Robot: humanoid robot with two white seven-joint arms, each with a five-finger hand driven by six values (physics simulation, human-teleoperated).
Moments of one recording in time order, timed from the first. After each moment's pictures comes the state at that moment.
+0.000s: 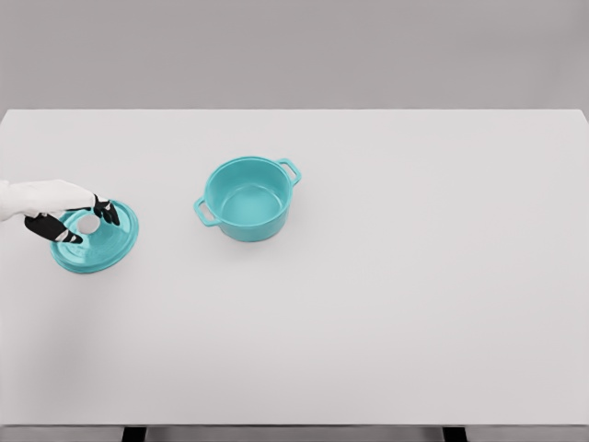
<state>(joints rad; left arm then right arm) -0.96 1.07 -1.26 -1.33 -0.06 -0.31 -0.47 0.03 0.00 0.51 -0.08 0.16 -0.04 0.31</state>
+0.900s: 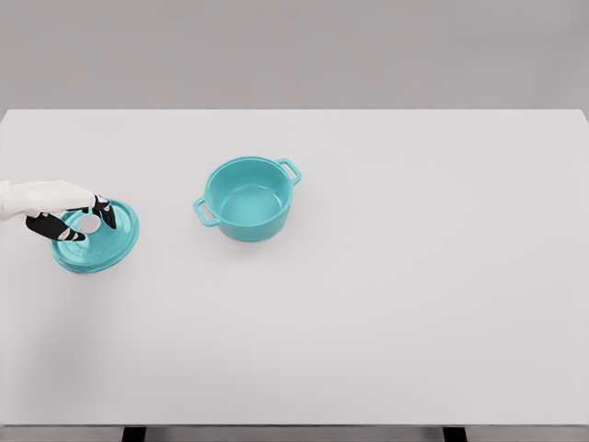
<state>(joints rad) -0.95 1.05 -1.26 -1.31 -0.07 -0.31 -0.46 0.03 0.00 0.51 -0.08 0.16 -0.04 0.31</state>
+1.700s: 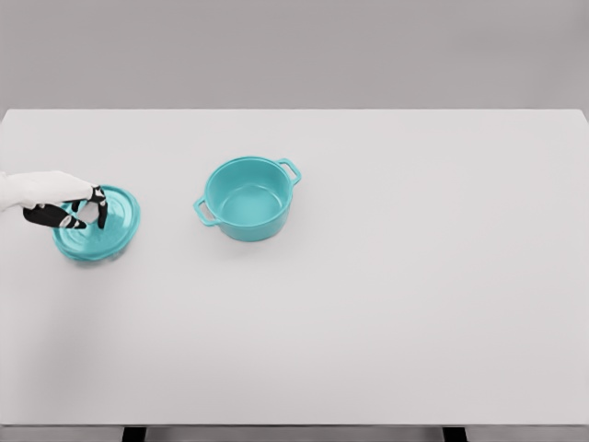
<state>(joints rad) -0.98 1.06 -1.26 -1.31 -0.07 -0.33 -0.47 0.03 0.00 0.51 -0.08 0.16 -0.04 0.31</state>
